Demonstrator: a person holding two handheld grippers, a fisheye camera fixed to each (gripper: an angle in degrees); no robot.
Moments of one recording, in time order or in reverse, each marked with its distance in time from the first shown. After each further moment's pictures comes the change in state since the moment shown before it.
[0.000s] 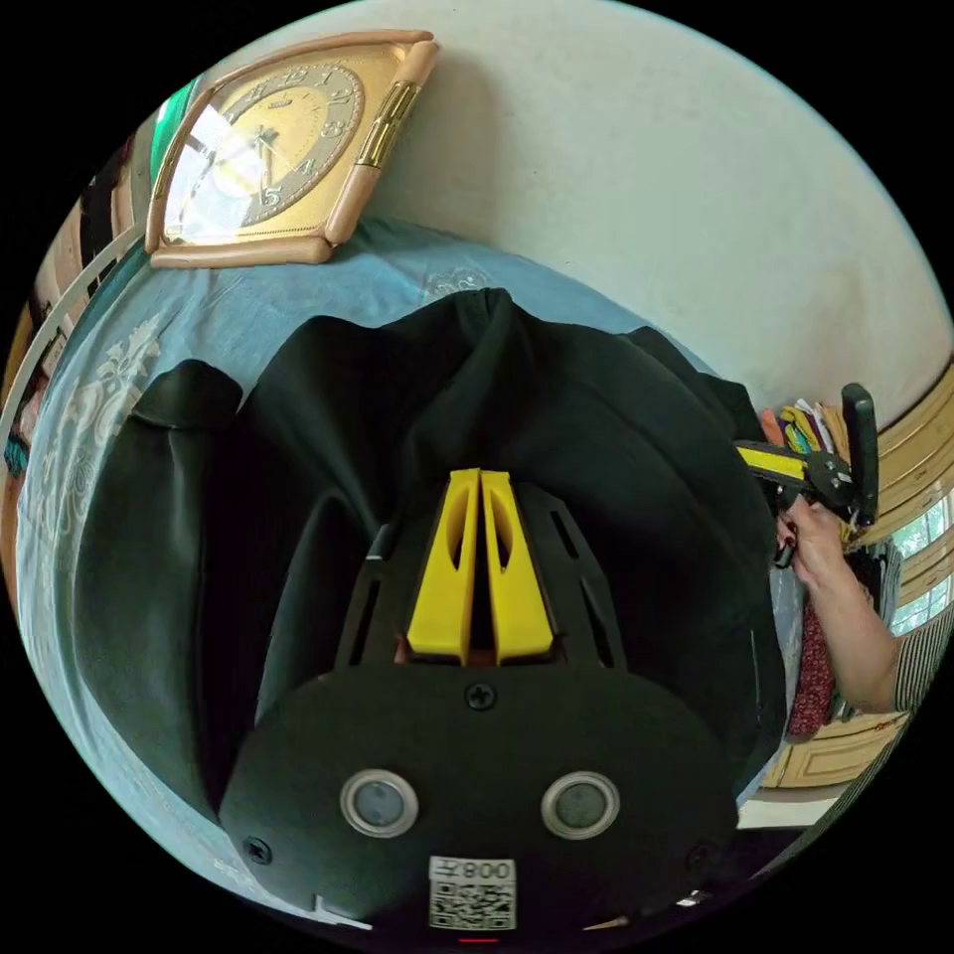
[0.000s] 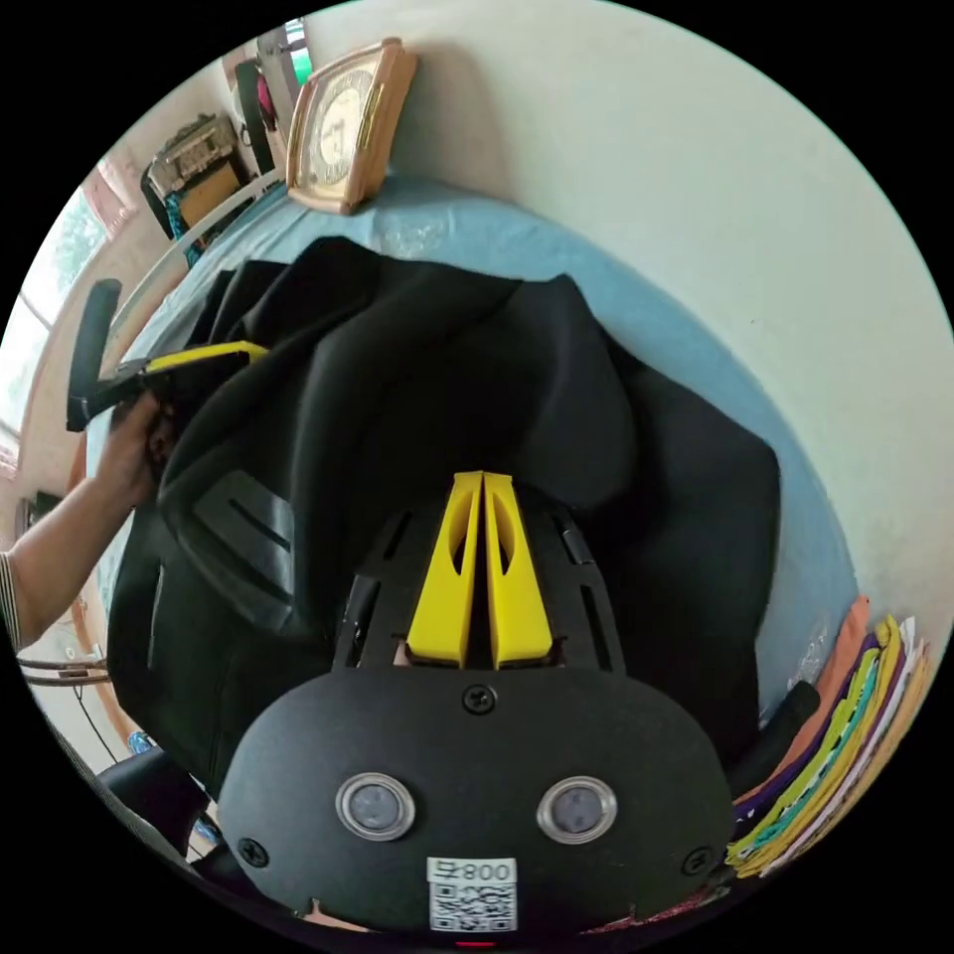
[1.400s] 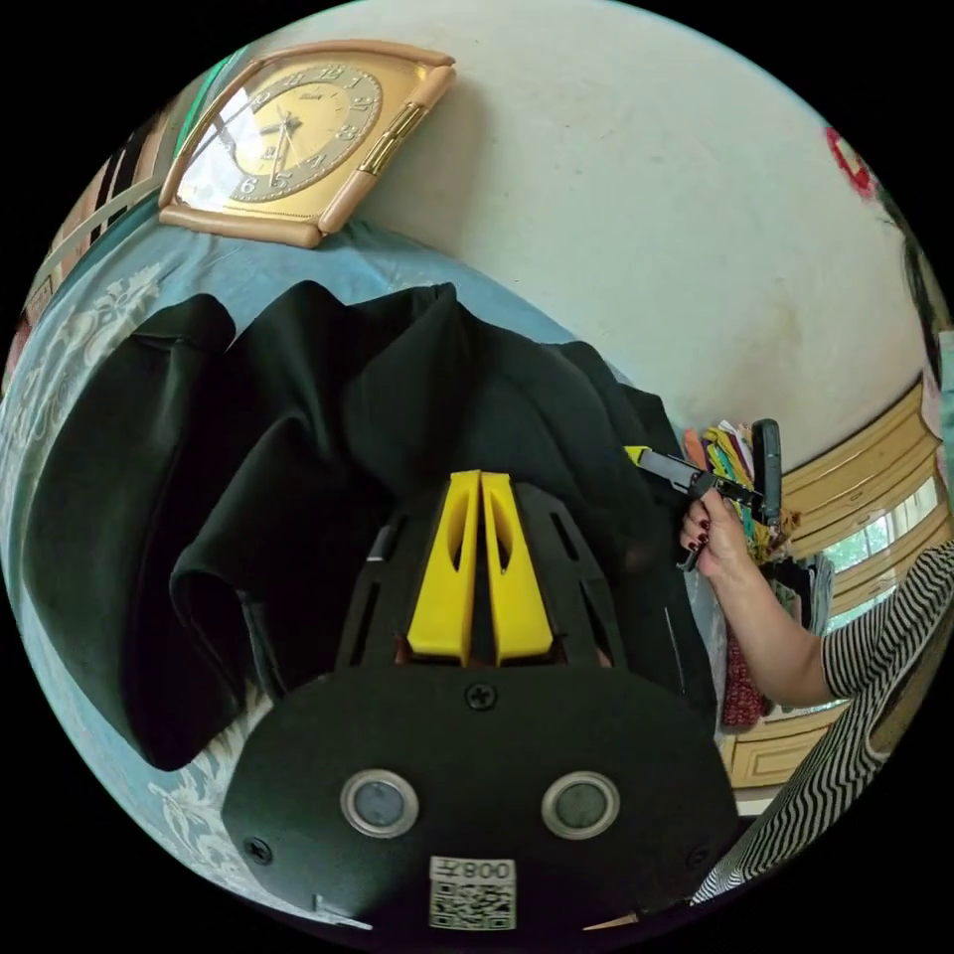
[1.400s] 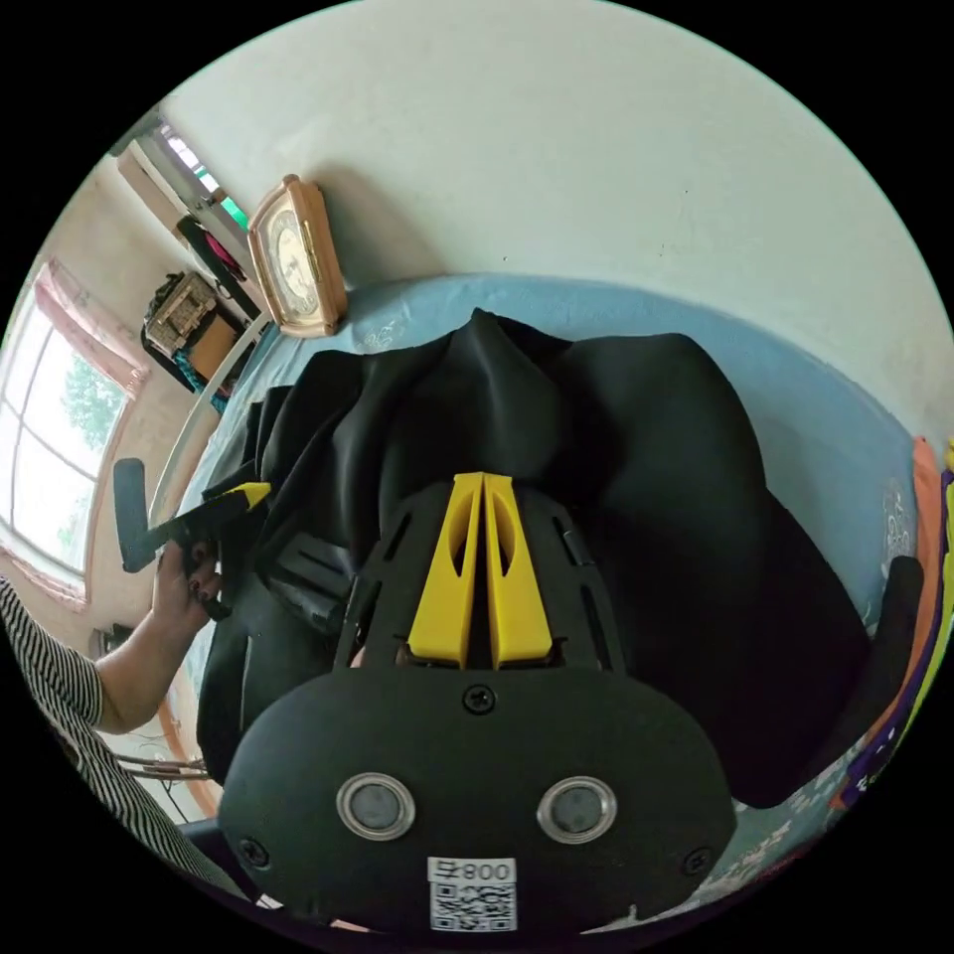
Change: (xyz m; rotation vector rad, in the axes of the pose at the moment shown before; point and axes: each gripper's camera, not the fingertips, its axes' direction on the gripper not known) left arm 0.116 -0.021 -0.122 0.082 0.323 -0.013; right arm 0.063 0.117 -0.089 0.200 -0.260 0.280
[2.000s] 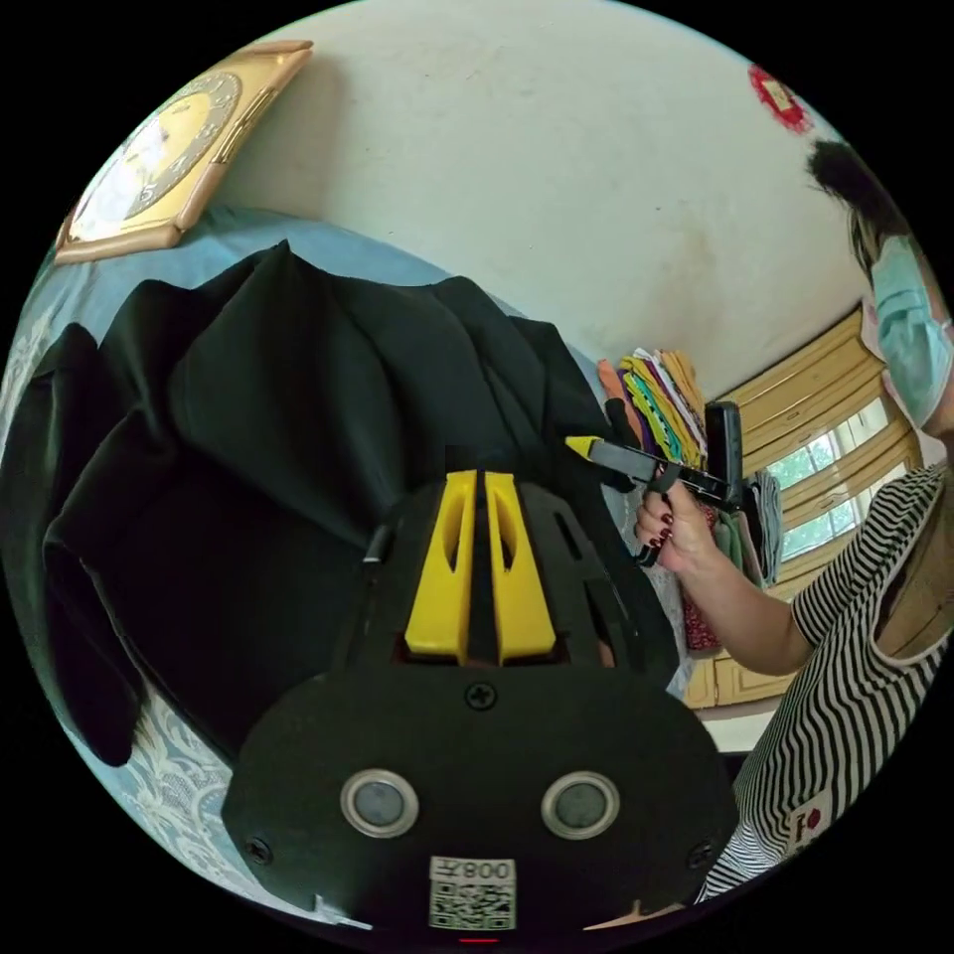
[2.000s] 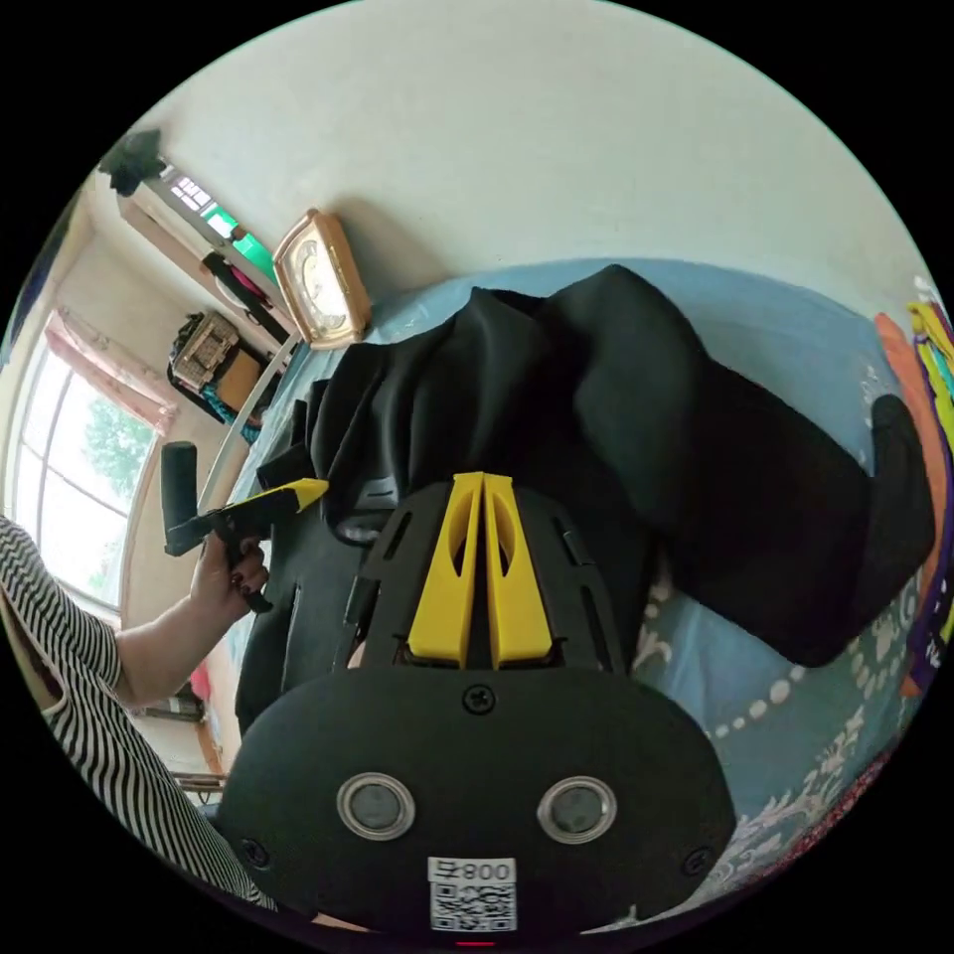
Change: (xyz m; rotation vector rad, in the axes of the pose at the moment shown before) left arm 0.088 -0.037 0.040 -0.176 0.114 0.135; right arm 0.045 0.103 -0.089 0.056 0.014 0.169
